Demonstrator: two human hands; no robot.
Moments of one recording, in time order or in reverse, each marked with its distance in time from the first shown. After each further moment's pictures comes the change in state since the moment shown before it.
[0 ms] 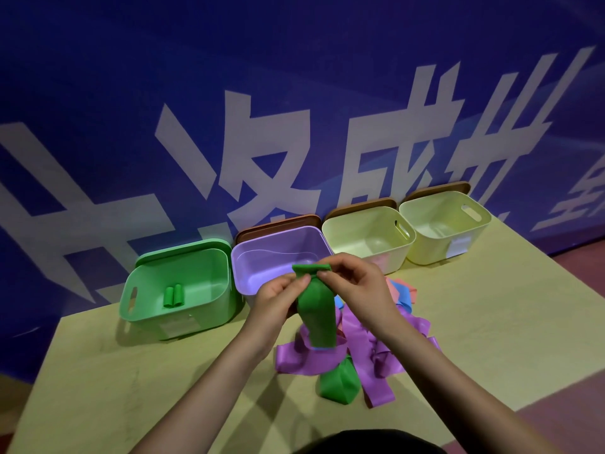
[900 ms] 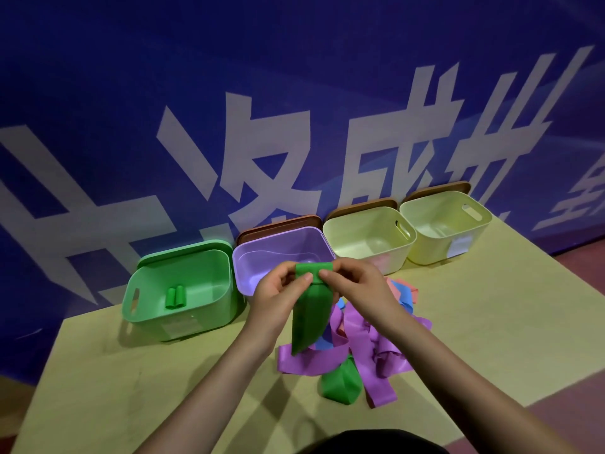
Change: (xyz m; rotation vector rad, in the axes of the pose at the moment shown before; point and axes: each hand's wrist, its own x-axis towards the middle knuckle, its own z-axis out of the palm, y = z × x) left_hand -0.006 0.009 0.004 0.146 0.057 0.167; right_hand 0.002 -0.001 -0.006 -0.067 -0.101 0.150
